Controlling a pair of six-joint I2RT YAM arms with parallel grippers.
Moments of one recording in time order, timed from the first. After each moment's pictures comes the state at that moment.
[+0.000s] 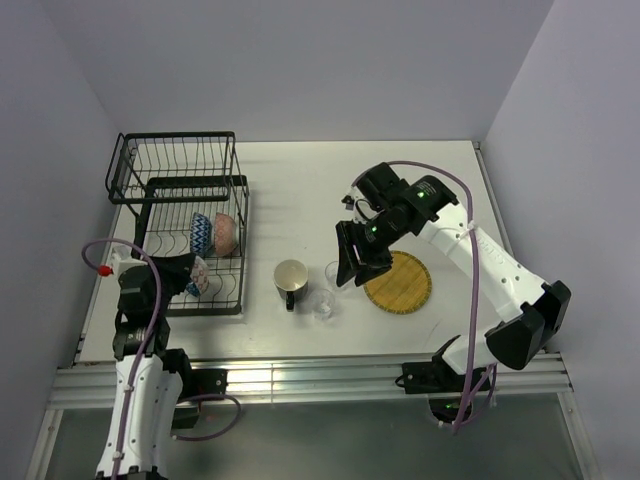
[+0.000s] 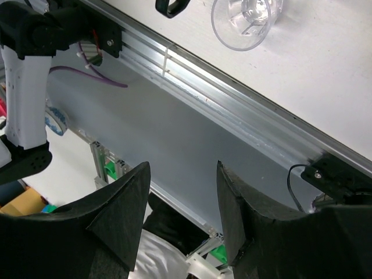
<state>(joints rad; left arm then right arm) 0.09 0.41 0.32 -0.24 0.07 -1.08 0.64 1.43 1.53 -1.34 -0.48 0.48</state>
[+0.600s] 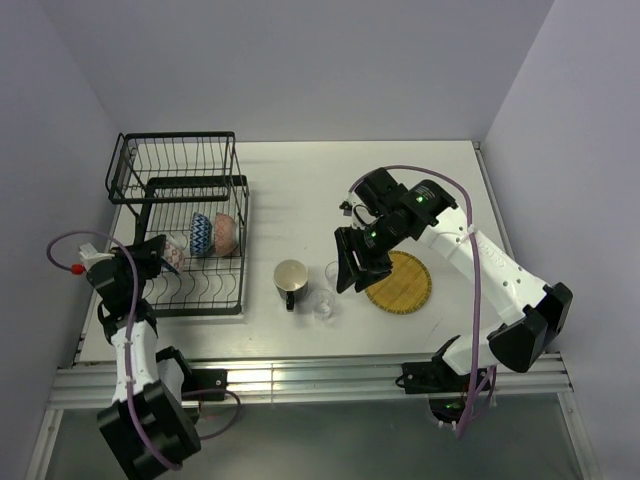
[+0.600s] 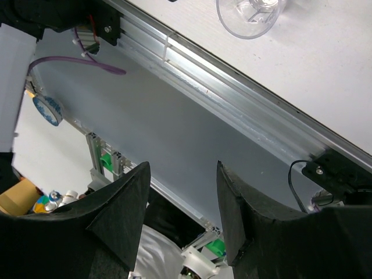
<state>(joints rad) 0.50 0.75 0.27 0.26 0.38 -1.20 0.67 1.40 1.50 -1.35 -0.49 0.47</state>
